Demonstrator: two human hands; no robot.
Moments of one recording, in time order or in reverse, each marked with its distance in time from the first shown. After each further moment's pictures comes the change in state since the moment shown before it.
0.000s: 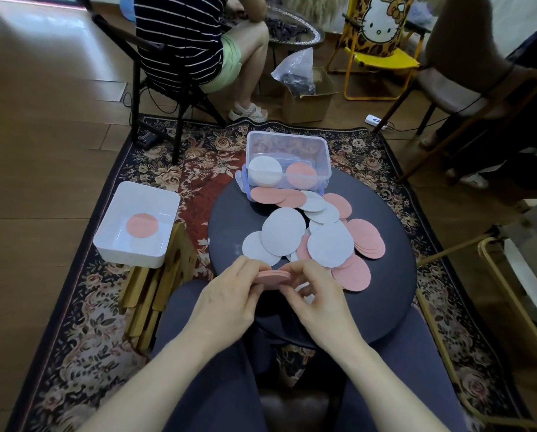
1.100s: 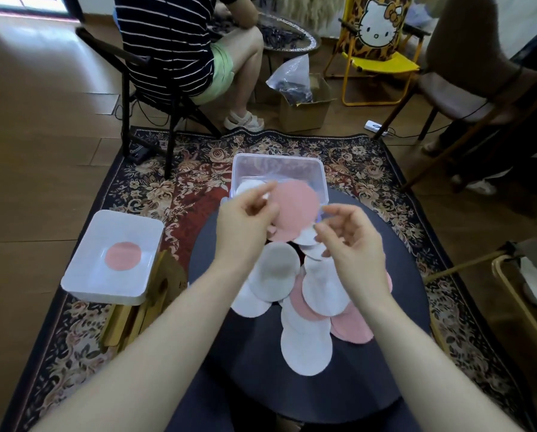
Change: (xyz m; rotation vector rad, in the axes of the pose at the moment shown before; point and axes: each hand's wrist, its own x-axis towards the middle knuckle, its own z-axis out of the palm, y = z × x) left_hand 0.165 0.021 -0.012 -0.847 0.379 -0.336; right_hand 0.117 -0.006 -0.057 0.247 0.309 -0.007
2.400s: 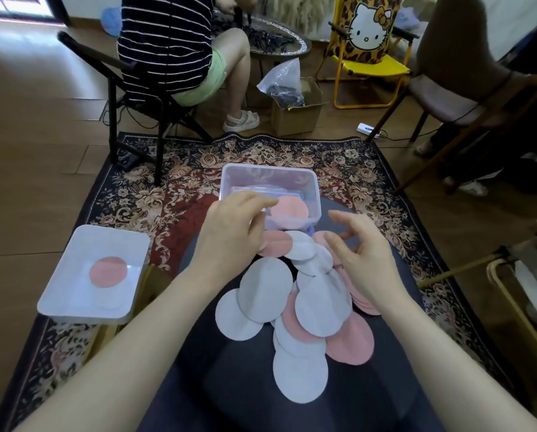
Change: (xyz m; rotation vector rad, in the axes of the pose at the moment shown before) left_hand 0.029 -0.009 -0.014 0.795 -0.181 0.610; right_hand 0.036 0.034 -0.033 -0.446 -0.067 -0.117
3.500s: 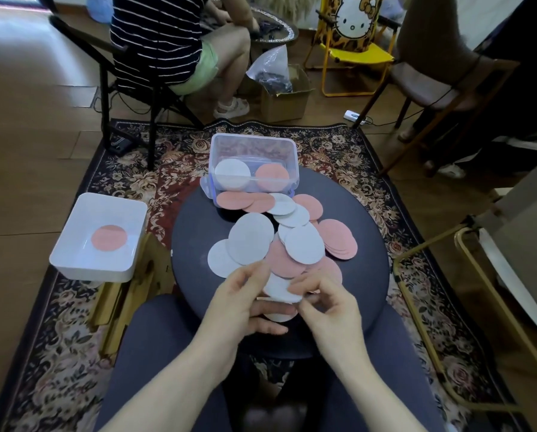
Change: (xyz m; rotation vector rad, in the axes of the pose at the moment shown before) left_hand -0.142 0.112 -0.020 -1.206 -0.241 -1.040; right_hand -0.163 -0.033 0.007 0.435 -0.015 0.187
